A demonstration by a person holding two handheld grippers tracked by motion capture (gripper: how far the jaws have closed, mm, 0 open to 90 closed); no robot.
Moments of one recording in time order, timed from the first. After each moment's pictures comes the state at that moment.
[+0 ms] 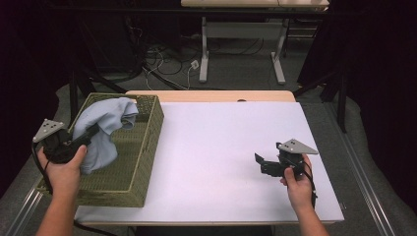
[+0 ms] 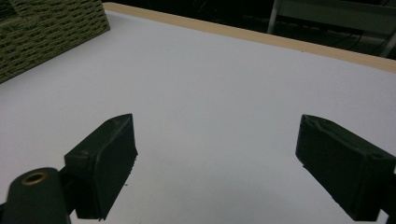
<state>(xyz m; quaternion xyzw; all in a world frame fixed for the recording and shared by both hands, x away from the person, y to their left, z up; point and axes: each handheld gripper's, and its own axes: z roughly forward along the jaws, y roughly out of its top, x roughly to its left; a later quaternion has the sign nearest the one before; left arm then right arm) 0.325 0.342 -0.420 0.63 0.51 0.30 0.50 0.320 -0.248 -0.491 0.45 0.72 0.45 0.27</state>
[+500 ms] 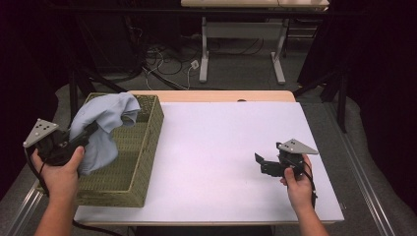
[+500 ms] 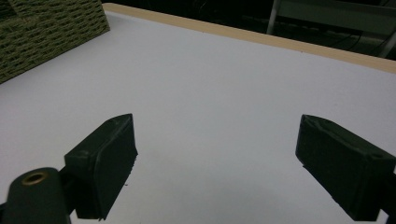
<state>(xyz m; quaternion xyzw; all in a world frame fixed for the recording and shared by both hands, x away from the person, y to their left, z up) 0.306 0.331 -0.400 0.63 0.48 0.31 0.53 0.320 -0.247 -0.491 0.45 0.72 0.46 0.27</state>
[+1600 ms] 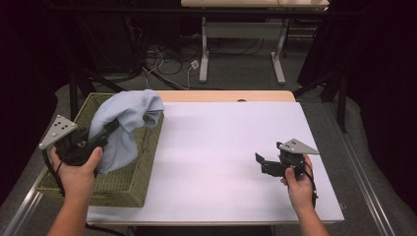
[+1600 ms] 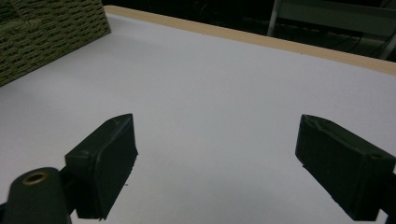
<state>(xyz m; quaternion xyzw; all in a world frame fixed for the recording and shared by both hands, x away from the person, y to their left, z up) 0.297 0.277 -0.379 0.65 0.42 0.29 0.56 0.318 -0.249 -0.490 0.45 0.72 0.46 0.27</state>
